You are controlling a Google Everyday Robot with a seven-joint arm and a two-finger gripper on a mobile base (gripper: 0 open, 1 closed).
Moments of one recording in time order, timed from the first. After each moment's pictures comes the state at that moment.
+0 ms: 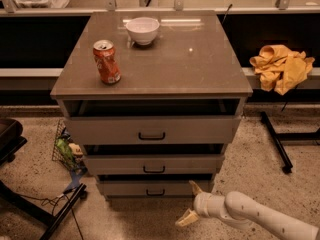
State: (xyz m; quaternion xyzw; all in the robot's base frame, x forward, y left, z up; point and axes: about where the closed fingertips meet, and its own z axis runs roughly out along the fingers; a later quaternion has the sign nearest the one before) arm 0.507 -0.108 0.286 -0.50 0.74 0.22 0.40
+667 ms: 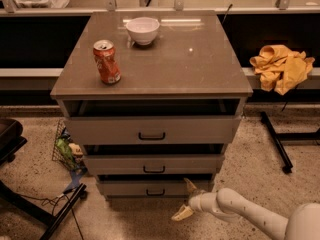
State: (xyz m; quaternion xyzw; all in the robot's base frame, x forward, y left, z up) arm 0.546 -0.098 0.229 -0.52 0.72 0.21 0.42
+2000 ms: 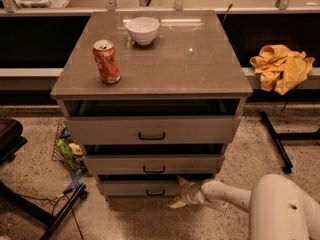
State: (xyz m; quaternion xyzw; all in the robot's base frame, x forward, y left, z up) arm 0.591 -0.083 0.183 -0.57 0.73 0.13 0.36
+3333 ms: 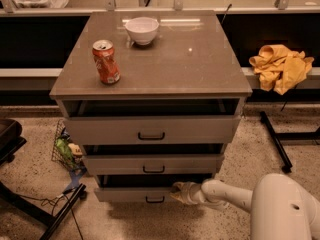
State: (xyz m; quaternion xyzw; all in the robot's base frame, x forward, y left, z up) arm 0.589 -0.080 0.190 -0.57 0.73 0.14 0.36
